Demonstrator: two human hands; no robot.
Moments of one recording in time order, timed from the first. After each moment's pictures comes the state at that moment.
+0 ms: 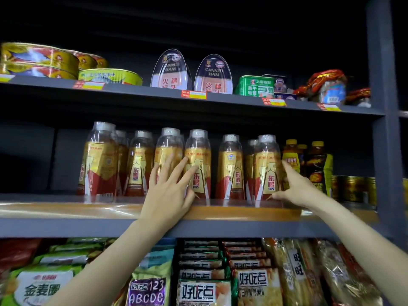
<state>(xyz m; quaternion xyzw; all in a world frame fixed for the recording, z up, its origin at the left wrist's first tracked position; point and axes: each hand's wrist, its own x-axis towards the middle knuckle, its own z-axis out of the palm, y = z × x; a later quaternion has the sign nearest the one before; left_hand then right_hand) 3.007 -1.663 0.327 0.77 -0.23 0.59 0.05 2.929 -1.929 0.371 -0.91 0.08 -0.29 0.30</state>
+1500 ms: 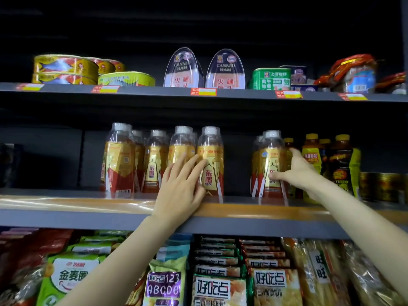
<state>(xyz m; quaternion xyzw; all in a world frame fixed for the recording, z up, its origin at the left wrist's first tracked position) 3.001 -1.661 0.329 0.79 -0.24 0.56 0.09 2.961 -1.917 0.391 -0.85 0.03 -0.34 0.41</state>
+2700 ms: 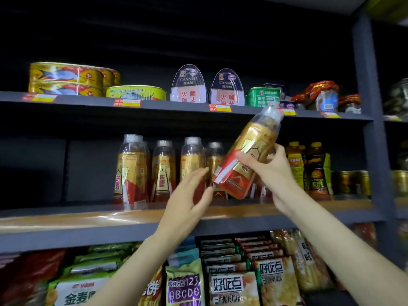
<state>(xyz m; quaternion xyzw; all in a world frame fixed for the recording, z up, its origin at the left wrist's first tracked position) 2.954 -1.608 0.329 0.72 -0.42 0.35 0.42 2.890 -1.783 0.384 -0.67 -0.11 -0.44 0.59</state>
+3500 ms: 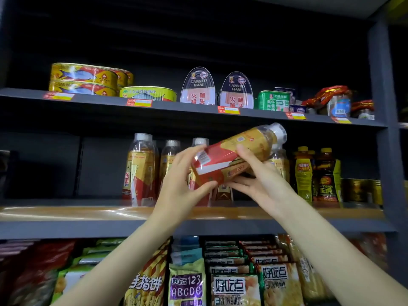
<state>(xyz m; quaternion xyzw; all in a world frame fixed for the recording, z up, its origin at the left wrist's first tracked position) 2.932 -1.594 0.353 0.63 -0.44 0.43 0.48 2.888 -1.757 0.384 -0.57 -0.19 -0.22 0.77</state>
